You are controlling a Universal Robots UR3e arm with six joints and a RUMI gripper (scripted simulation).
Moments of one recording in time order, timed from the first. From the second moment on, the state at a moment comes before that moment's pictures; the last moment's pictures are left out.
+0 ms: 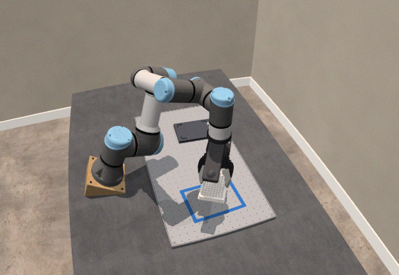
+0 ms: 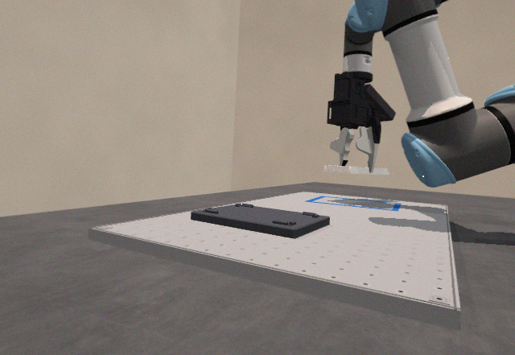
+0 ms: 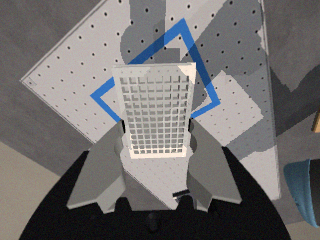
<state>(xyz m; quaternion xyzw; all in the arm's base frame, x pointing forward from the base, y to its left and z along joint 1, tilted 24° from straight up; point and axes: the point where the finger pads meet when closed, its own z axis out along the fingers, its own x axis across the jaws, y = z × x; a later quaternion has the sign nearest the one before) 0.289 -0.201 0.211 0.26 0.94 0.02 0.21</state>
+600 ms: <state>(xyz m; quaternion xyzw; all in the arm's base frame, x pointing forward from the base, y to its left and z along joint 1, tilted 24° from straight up) 0.287 -0.200 0.215 0.26 0.94 0.02 0.21</state>
